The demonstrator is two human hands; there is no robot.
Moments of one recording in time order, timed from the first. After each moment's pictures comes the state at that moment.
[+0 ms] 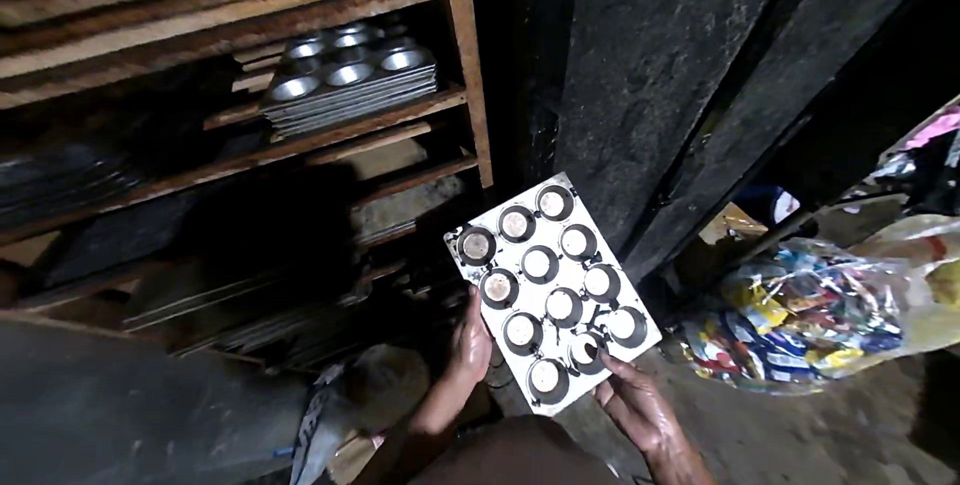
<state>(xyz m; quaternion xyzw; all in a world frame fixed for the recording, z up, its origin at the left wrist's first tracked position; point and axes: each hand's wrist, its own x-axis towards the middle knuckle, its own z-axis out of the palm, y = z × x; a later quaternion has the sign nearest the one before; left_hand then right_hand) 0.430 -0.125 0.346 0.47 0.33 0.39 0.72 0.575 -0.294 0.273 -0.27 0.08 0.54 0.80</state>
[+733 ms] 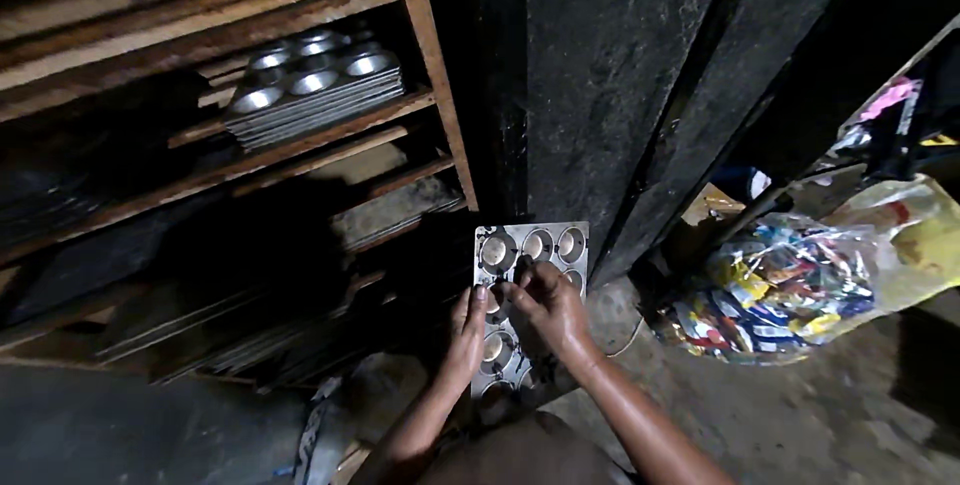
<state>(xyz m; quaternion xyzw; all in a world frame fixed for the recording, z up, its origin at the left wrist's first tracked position) 0.425 -0.133 0.375 0.74 0.35 0.32 0.48 0.565 -0.203 0.357 -0.65 -0.43 0.15 0.60</state>
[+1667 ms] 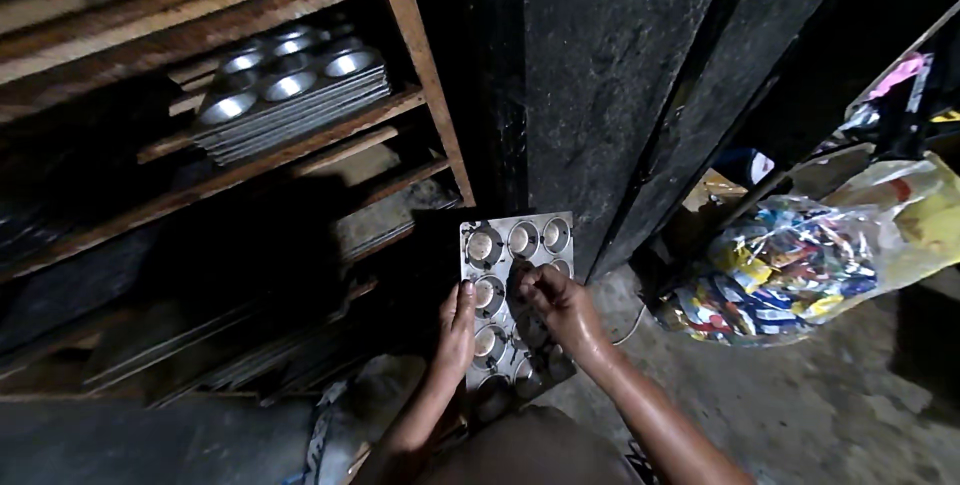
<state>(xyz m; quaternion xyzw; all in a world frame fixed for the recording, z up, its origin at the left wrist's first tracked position) 0.427 -0.108 0.376 0.72 0.36 0.33 0.49 0.578 -0.203 0.353 -0.63 -0.44 0.22 0.60</state>
